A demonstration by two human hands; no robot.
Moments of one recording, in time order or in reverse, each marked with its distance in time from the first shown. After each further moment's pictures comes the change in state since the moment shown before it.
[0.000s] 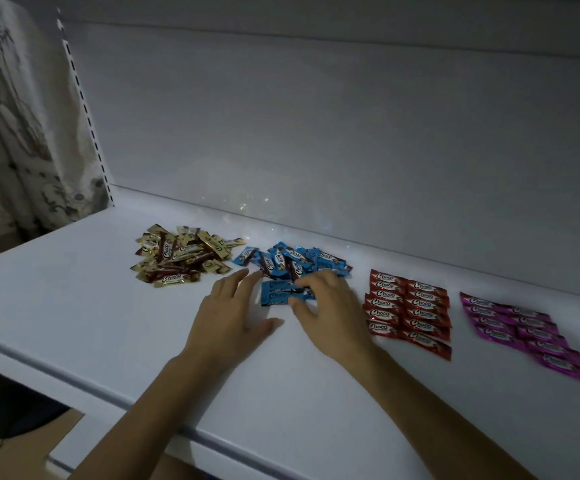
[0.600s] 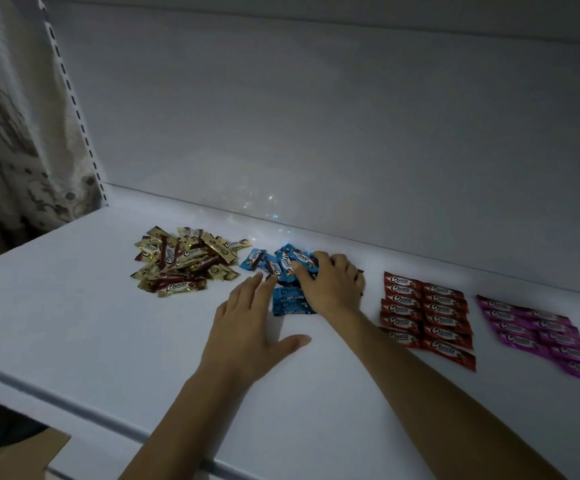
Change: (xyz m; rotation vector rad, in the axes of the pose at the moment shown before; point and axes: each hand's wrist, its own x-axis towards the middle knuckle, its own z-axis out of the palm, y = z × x) left_hand 0.007 -0.006 0.006 -0.026 -0.074 0.025; right_hand 0.083 0.023 0.052 -0.180 0.000 0.374
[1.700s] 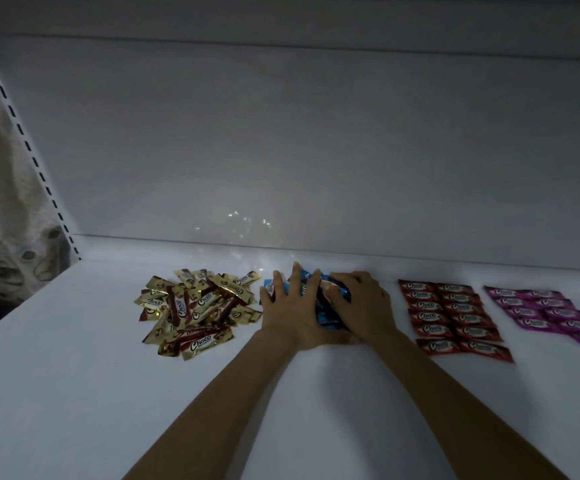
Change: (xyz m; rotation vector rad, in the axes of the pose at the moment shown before) left_hand 0.106 -0.018 0.013 0.122 -0.335 0.185; right_hand 0.003 0.001 0.006 0.103 0.098 0.085
